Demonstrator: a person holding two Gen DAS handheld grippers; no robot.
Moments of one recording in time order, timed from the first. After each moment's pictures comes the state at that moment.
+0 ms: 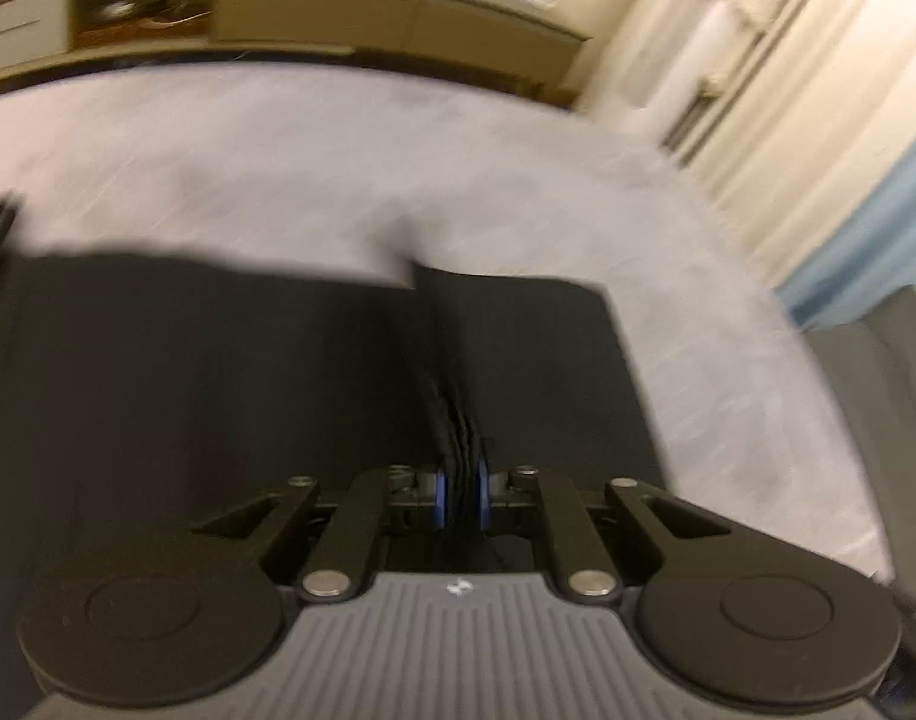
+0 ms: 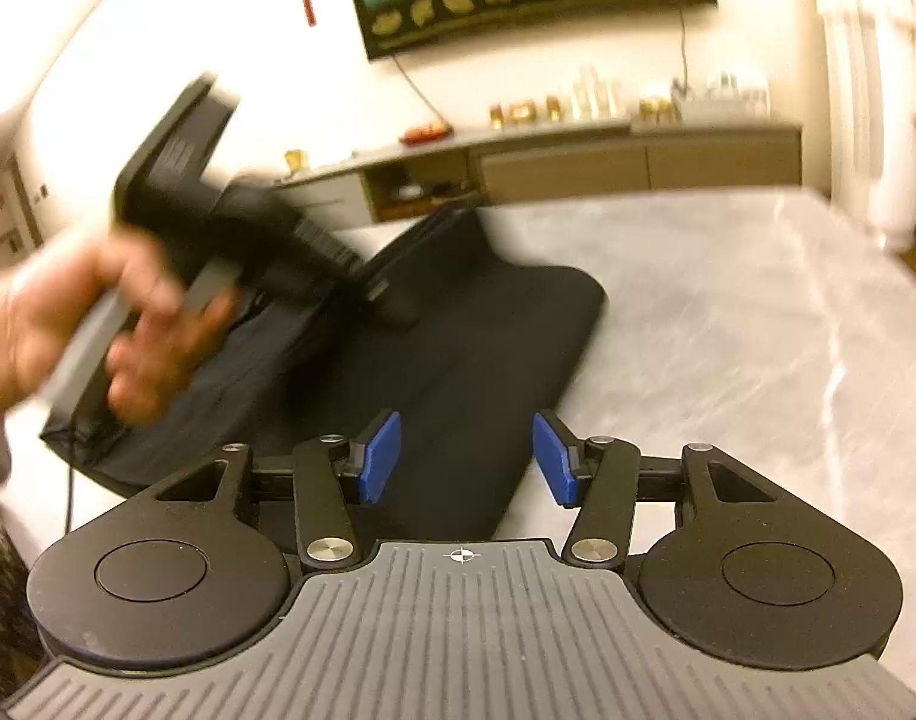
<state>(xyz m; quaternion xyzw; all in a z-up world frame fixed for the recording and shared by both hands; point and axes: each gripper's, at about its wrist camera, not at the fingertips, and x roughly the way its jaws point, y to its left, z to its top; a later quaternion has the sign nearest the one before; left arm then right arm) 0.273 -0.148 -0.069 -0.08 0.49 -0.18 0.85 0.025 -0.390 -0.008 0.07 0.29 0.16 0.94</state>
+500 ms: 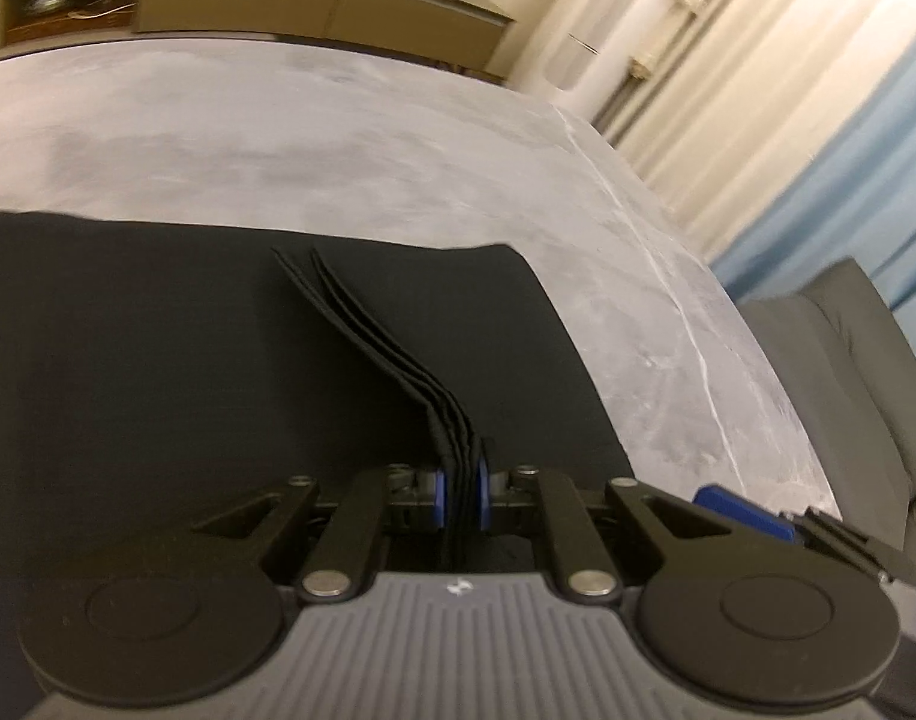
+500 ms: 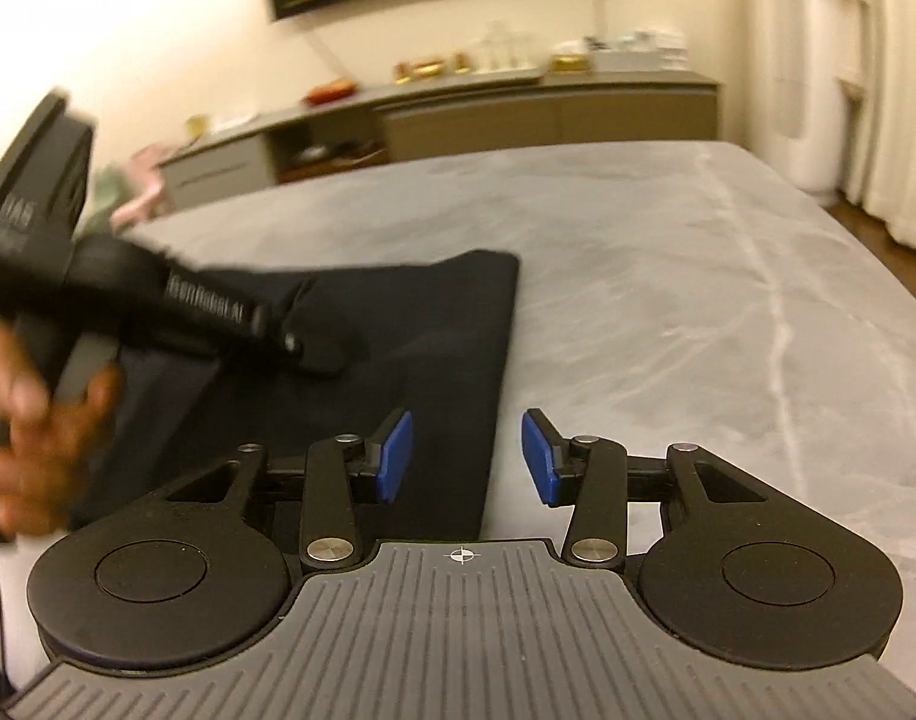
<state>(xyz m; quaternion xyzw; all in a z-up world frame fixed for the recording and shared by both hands) 0.265 -0.219 -0.078 -0.08 0.48 -0.26 0.84 0.045 -0.392 -0.015 0.08 0.33 0.06 0.94</state>
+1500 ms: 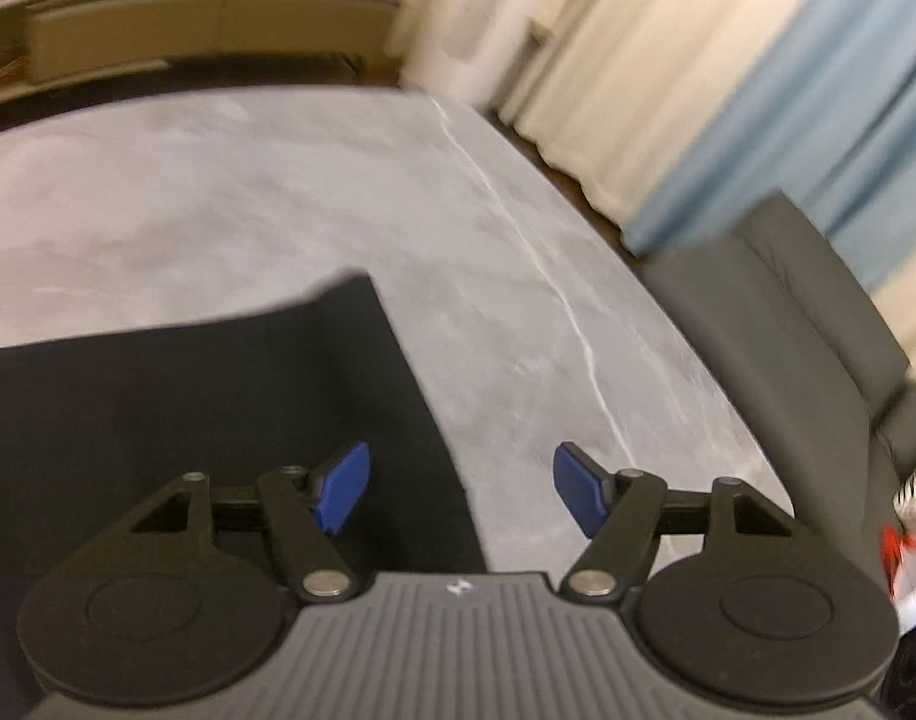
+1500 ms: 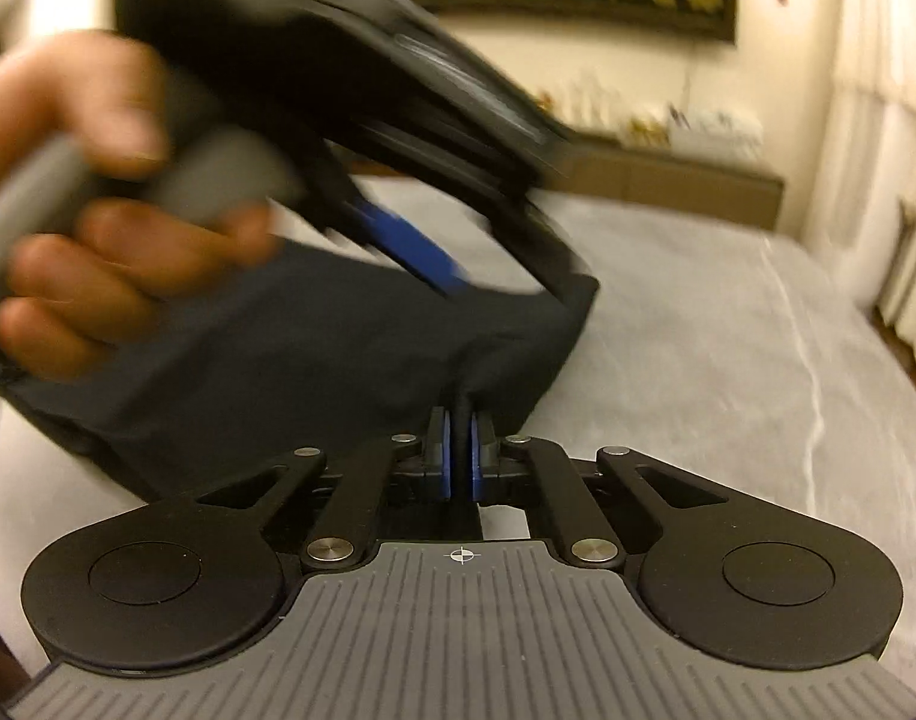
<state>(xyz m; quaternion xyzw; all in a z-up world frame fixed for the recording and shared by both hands) 0.273 -0.264 -0.030 -0.01 0.48 -0.34 0.81 0.020 -0.343 -0.013 -0.06 0.27 0.14 0.95</state>
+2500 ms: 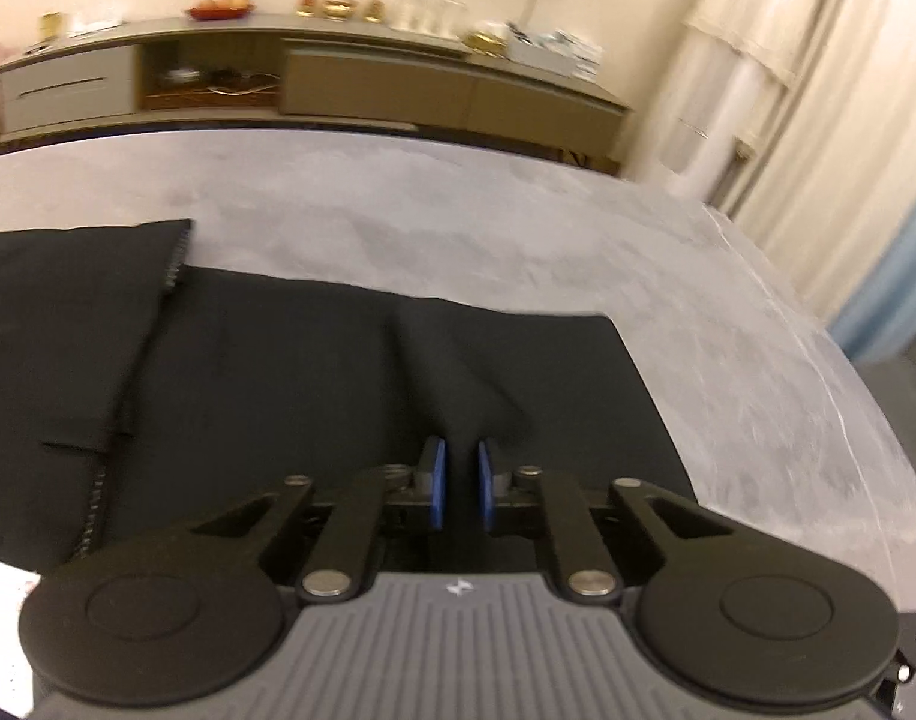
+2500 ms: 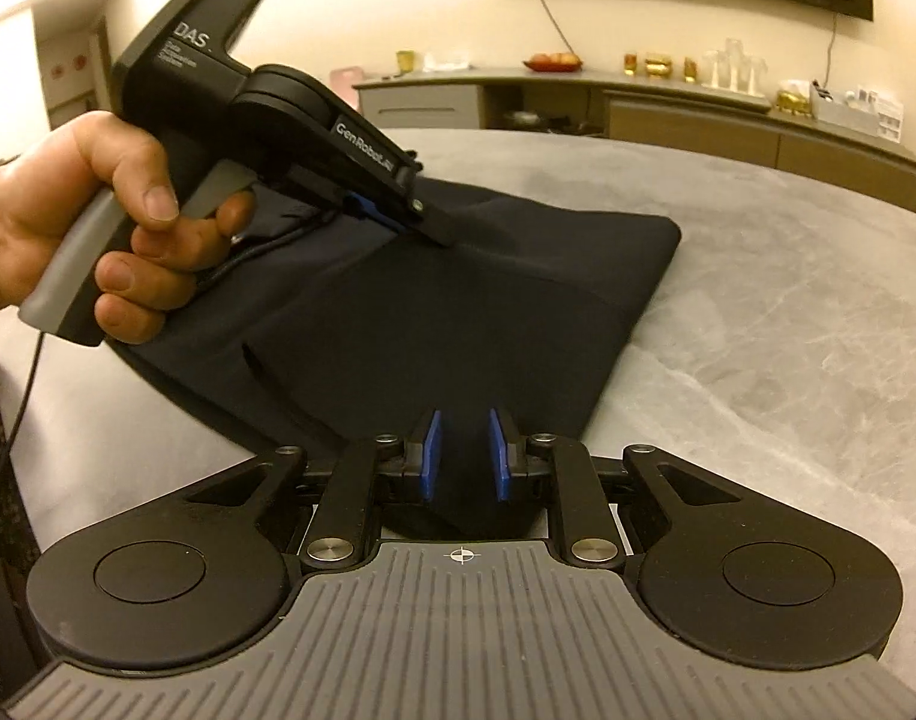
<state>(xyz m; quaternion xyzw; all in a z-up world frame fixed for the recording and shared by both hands) 0.247 -0.069 -0.058 -0.06 0.41 -0.13 0.90 0.042 -0.276 -0.050 -0.04 0.31 0.26 0.91</state>
